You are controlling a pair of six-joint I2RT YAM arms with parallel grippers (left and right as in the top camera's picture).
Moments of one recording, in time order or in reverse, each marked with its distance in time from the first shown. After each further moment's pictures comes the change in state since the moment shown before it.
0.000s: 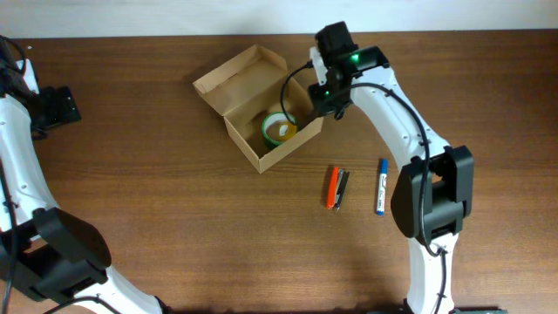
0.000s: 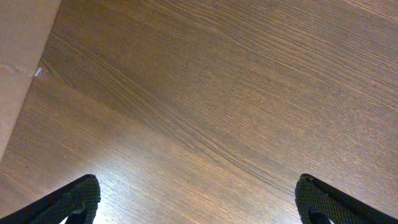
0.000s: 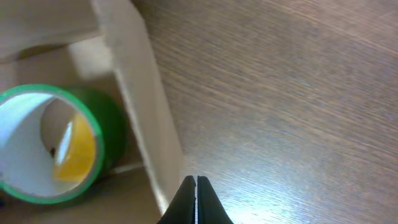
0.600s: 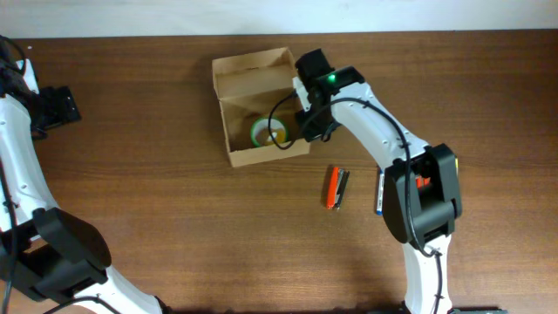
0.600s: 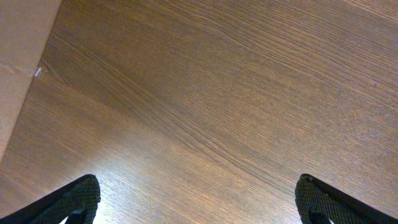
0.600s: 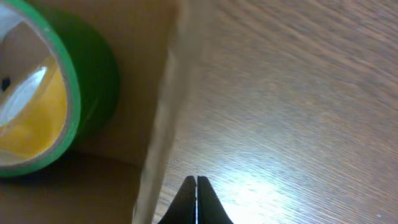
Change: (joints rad) left arm 0.000 0.000 0.000 0.000 0.000 0.000; right arm 0.093 0.000 -0.134 0.007 -0.003 0.002
